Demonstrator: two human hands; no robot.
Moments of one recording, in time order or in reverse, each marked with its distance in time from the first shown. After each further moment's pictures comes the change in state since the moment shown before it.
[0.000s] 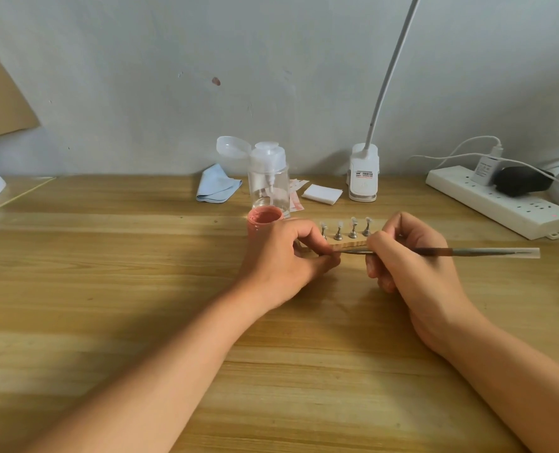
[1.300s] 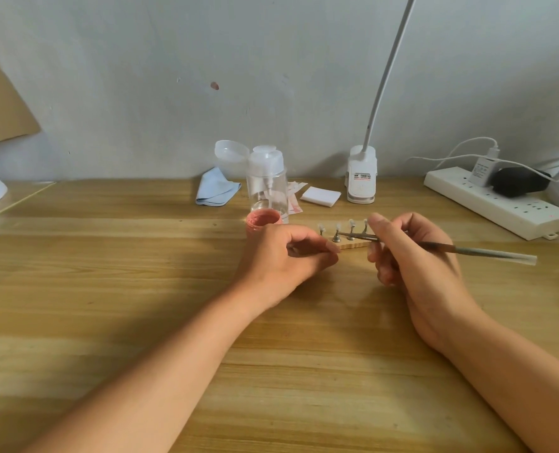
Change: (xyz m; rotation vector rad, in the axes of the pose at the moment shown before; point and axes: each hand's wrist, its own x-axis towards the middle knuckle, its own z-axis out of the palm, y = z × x) left_hand 0.001 -0.001 -0.004 -0.138 -0.075 -0.061; right_hand 0.005 -0.001 -0.004 0.130 0.056 0.059
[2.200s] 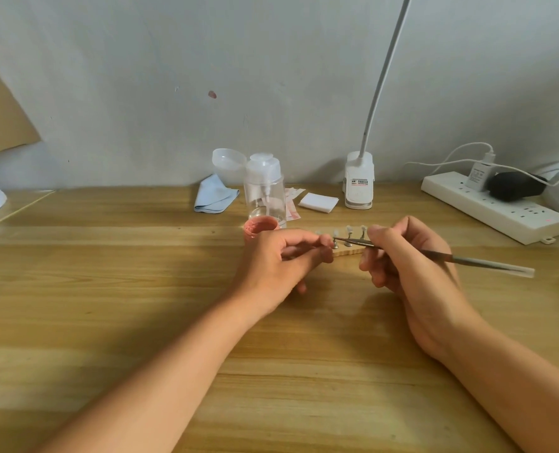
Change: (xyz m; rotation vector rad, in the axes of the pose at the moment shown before) left_hand 0.000 -0.004 -0.001 -0.186 0.003 -0.062; right_hand -0.003 -0.004 0.000 0.029 -0.038 0.002
